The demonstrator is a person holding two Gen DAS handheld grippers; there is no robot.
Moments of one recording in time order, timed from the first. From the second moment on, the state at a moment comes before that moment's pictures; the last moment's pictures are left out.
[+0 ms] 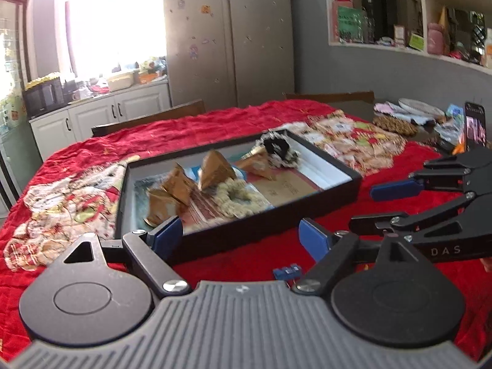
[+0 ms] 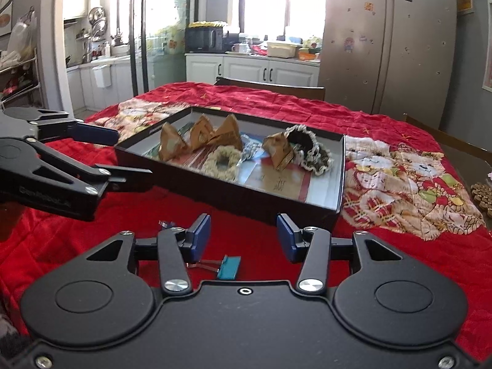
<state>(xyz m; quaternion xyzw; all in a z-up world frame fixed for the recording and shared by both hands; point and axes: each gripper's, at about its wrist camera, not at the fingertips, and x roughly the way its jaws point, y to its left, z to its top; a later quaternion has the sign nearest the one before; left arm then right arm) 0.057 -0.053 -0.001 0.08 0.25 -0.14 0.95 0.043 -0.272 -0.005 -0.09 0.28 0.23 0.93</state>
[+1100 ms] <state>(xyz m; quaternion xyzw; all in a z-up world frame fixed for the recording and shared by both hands) 0.081 -0.075 -0.056 0.08 0.32 -0.15 0.93 0.051 -0.268 -0.052 -0.14 0.29 0.28 0.91</state>
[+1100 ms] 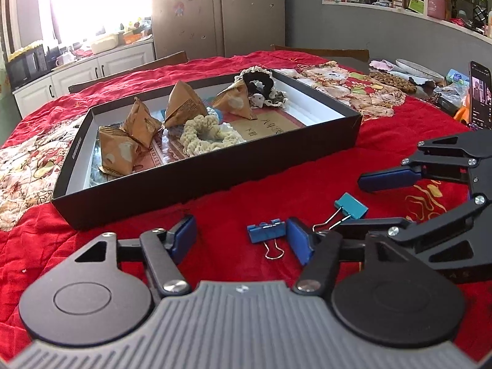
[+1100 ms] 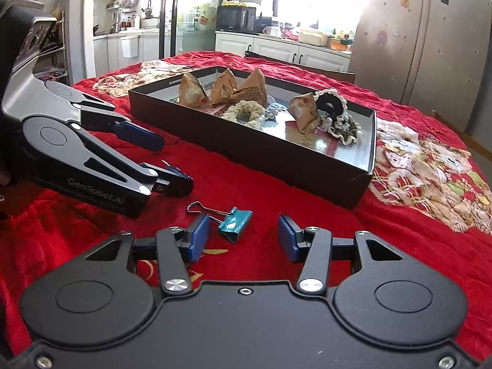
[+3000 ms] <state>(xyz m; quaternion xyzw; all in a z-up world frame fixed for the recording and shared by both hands) 0.073 -0.060 -0.047 0.06 0.33 -0.16 0.93 0.052 -0.264 -0.049 -0.12 0.29 0.30 0.90</state>
